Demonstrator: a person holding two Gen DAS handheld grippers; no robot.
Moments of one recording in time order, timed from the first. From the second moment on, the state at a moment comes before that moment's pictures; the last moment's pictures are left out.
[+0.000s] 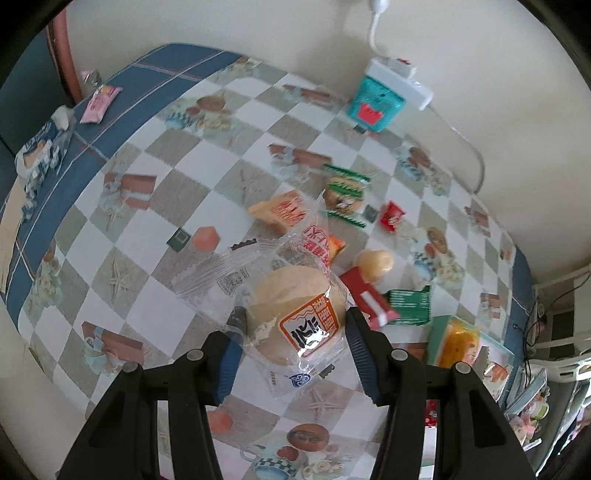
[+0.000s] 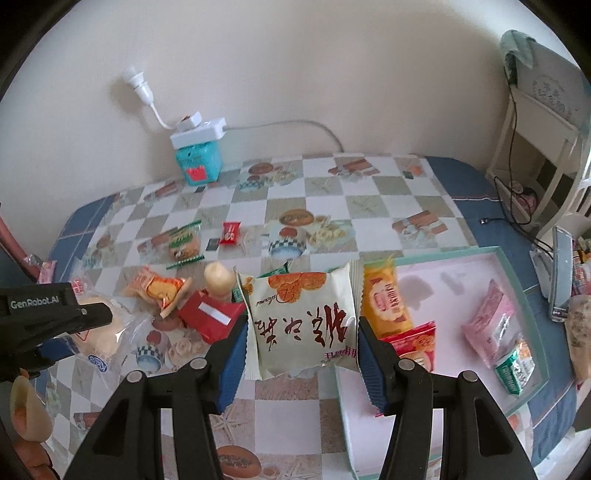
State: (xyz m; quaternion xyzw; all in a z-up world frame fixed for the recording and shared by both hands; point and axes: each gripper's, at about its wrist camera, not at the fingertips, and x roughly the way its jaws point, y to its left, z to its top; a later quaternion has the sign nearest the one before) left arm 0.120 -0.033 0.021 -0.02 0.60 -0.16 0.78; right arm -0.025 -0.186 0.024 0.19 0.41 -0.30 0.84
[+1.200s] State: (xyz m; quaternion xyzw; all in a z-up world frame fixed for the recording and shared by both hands) left arm 0.054 -0.170 -0.004 0.10 0.59 -0.23 0.77; right arm -0.141 -0.332 -0.010 0.34 0.38 -0.41 0.75
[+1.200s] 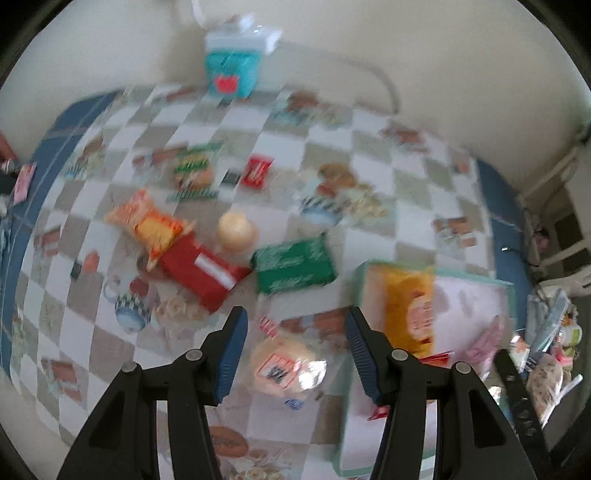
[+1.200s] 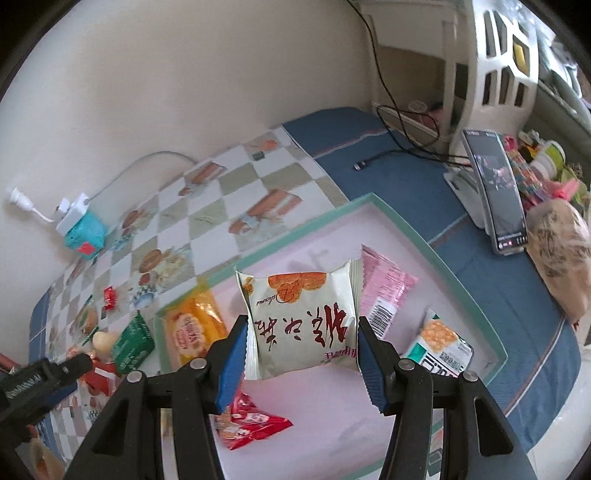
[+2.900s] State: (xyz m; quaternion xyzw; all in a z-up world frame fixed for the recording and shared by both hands) left arm 0.022 -0.180 -0.014 0.07 0.64 -0.26 0.72; right arm -0.152 -0.344 -0.050 0.39 0.42 -0.40 0.72
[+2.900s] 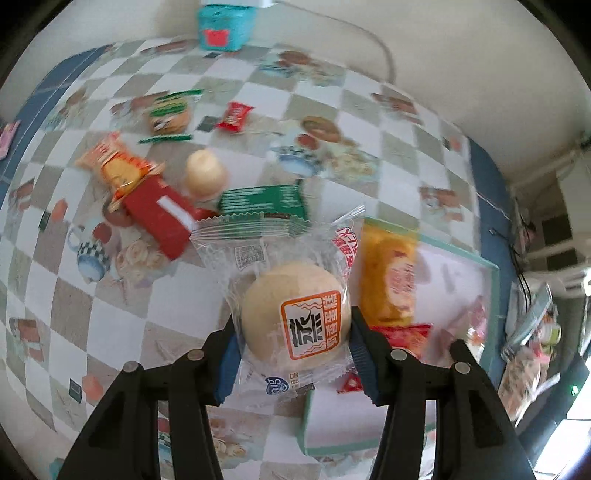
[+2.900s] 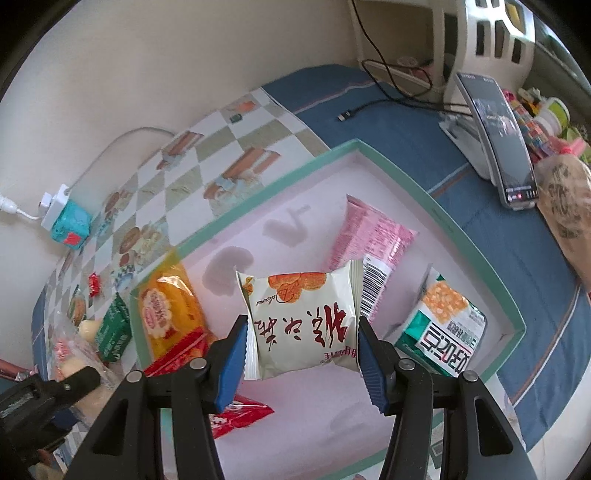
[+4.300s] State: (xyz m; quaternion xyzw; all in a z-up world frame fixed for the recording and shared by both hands) left arm -0.003 -0.211 -0.005 0.16 0.61 -0.29 0.72; right arm -0.157 -0.344 -0.024 0.38 0.41 -0.41 0.72
